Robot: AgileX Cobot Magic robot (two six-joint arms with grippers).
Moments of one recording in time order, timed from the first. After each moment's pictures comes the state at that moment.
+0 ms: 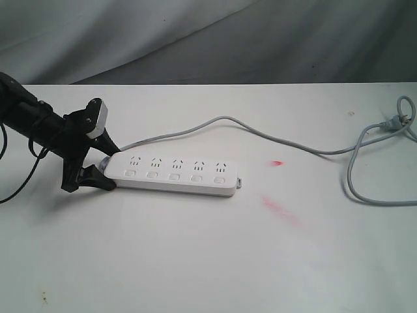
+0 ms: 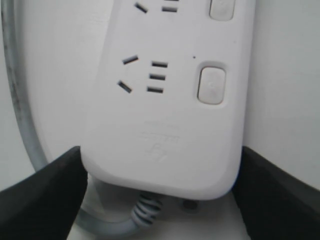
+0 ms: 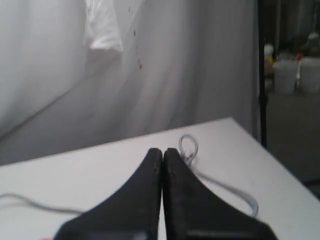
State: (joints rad) left arm 0.15 2.26 -1.45 -0.78 0.94 2.08; right arm -0.21 0.16 -0.13 0.15 0.10 -0.02
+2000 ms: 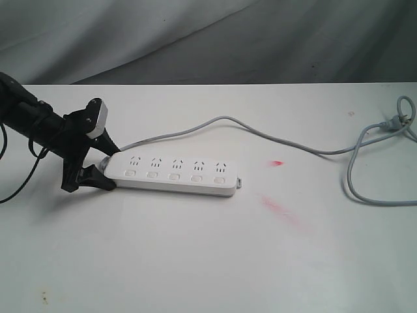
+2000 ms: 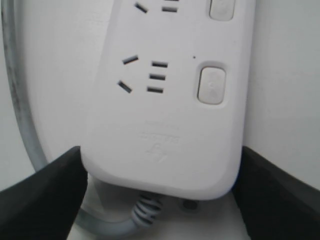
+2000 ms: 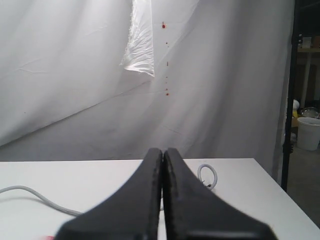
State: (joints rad) left arm 0.15 2.26 -1.45 -0.78 0.94 2.08; right arm -0.08 0.16 0.00 -0.03 -0.16 0.02
